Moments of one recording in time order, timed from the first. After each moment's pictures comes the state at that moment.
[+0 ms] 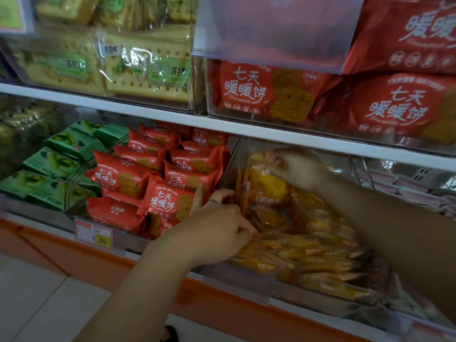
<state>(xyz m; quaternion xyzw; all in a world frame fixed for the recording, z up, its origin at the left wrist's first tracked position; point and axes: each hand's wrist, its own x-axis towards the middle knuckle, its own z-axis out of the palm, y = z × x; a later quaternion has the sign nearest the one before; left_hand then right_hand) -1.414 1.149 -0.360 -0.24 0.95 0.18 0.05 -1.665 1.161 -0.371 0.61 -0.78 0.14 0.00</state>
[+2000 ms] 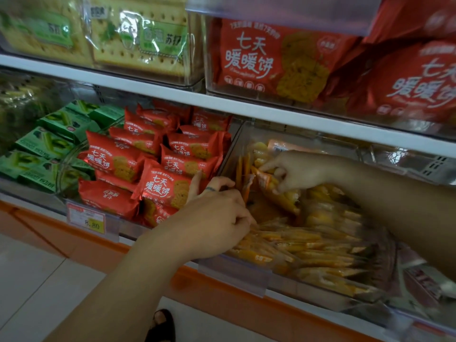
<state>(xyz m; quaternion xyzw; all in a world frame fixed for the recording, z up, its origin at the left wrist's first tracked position) -1.416 1.150 -0.370 -0.24 0.96 0.17 -0.01 -1.639 1.164 -0.353 0.70 -0.71 -0.02 -0.04</state>
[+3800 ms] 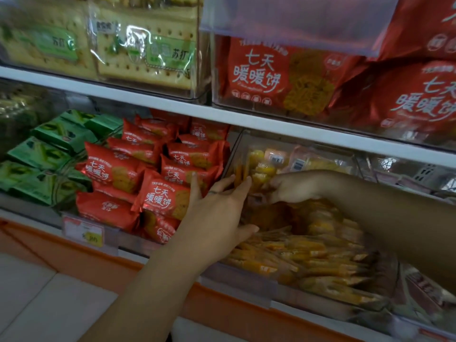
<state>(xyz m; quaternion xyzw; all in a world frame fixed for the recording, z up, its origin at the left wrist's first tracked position) -1.424 1.148 -0.372 -0.28 0.95 0.09 -0.08 -1.629 1.163 -0.361 0.56 -0.76 -0.07 -0.32</state>
